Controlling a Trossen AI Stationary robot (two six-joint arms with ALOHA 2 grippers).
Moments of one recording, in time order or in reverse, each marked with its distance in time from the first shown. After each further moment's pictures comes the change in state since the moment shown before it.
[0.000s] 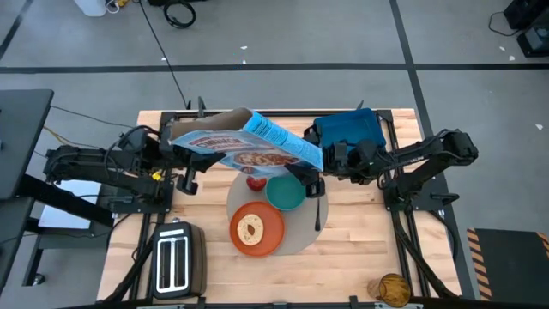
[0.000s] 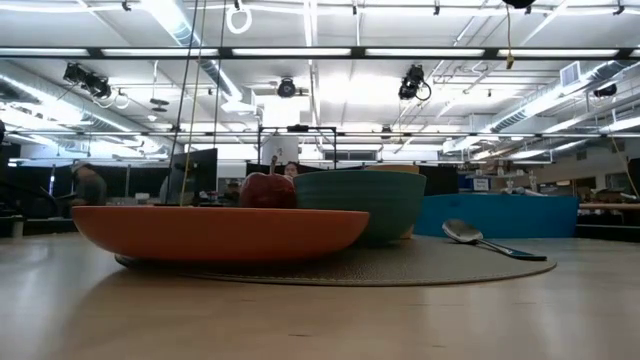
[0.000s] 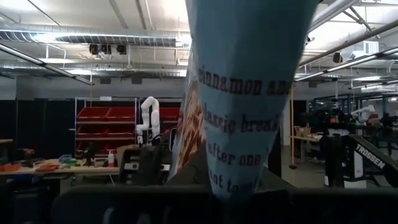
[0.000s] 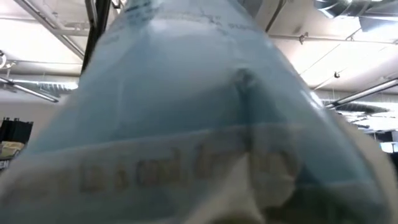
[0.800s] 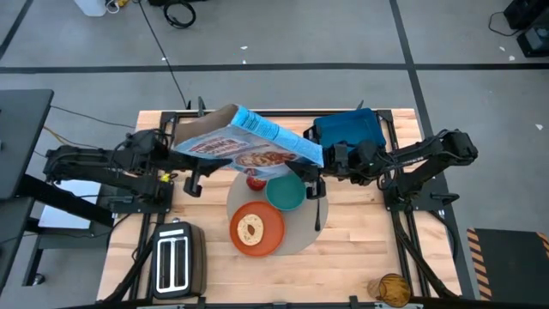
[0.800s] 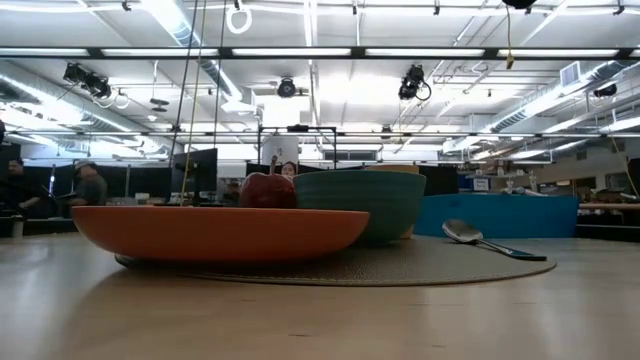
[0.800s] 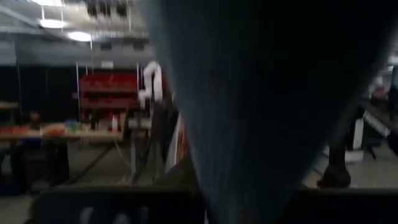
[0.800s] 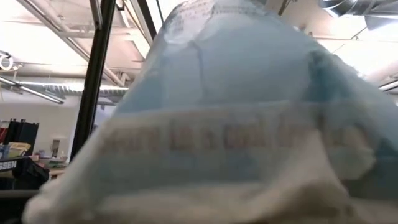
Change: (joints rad) left arm 0.001 0.002 0.002 -0.154 -0.010 -0.003; right arm 0.007 0.002 -0.003 0.010 -0.017 0.007
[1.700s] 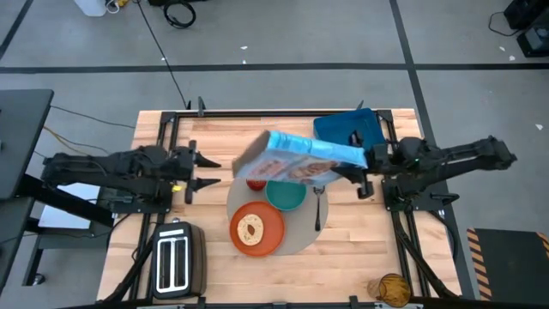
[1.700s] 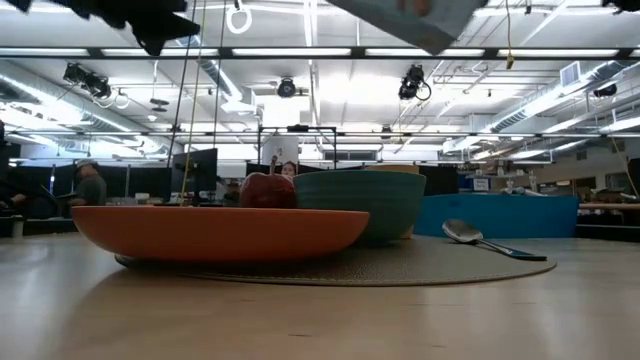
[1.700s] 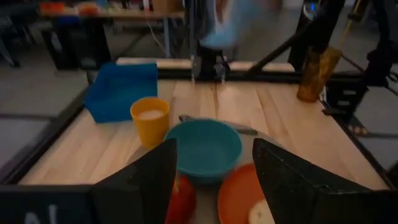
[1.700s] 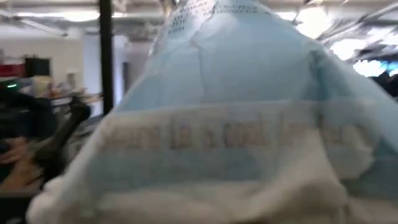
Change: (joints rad) left arm -0.007 -0.299 -0.223 -0.589 -0.153 -0.006; right arm 0.006 -0.692 -0.344 -0.704 0.017 0.072
